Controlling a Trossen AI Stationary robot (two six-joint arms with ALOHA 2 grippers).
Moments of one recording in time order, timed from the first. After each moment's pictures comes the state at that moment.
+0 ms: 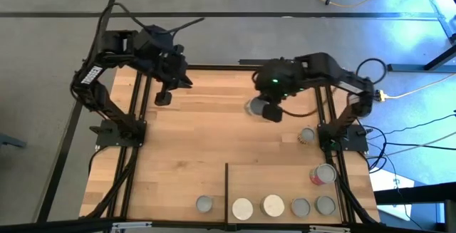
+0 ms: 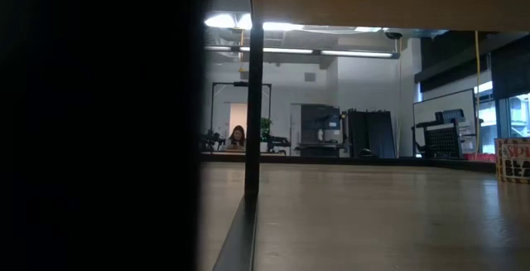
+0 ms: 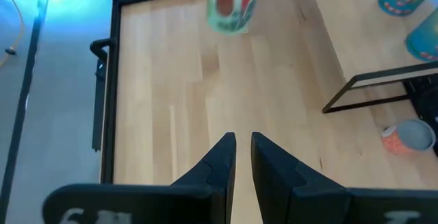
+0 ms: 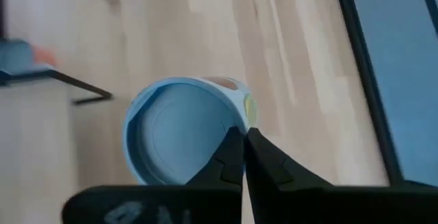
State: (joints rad) left arm 0.21 1.56 2.33 -1.57 0.13 0.30; right arm -0.02 1.75 2.27 -1.57 0.11 0.10
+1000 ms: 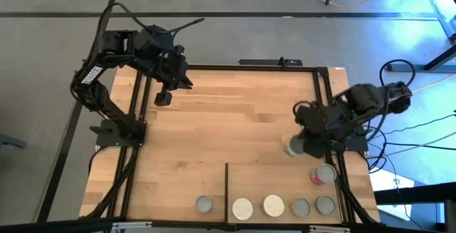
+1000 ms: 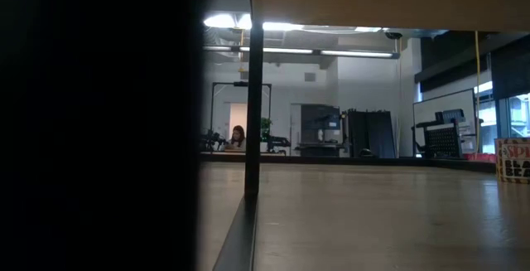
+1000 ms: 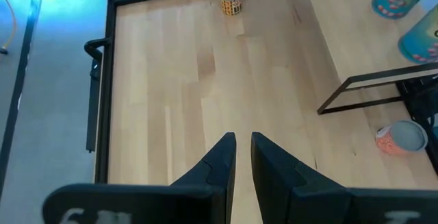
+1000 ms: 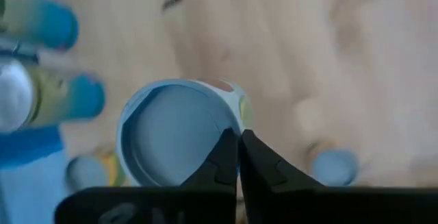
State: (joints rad) left arm 0.21 1.56 2.33 -1.57 0.14 0.29; right arm 0.39 1.33 1.74 -1.57 0.05 0.72
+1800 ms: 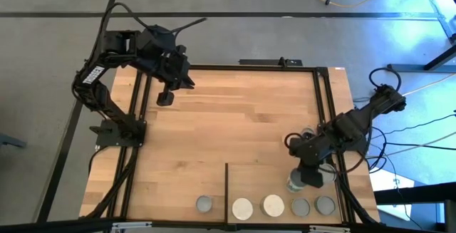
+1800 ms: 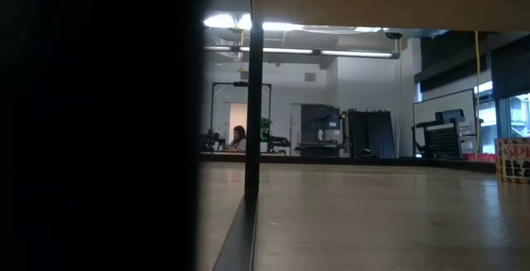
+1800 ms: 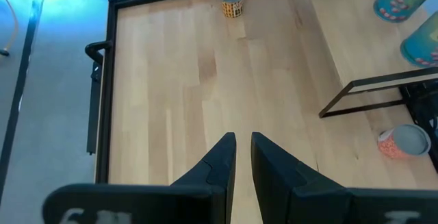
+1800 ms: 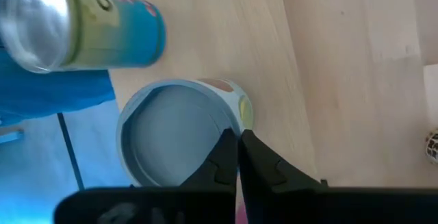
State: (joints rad) left arm 0.21 1.57 2.33 -1.56 0.14 0.29; right arm 0.58 1.33 1.45 -1.26 -0.15 0.89
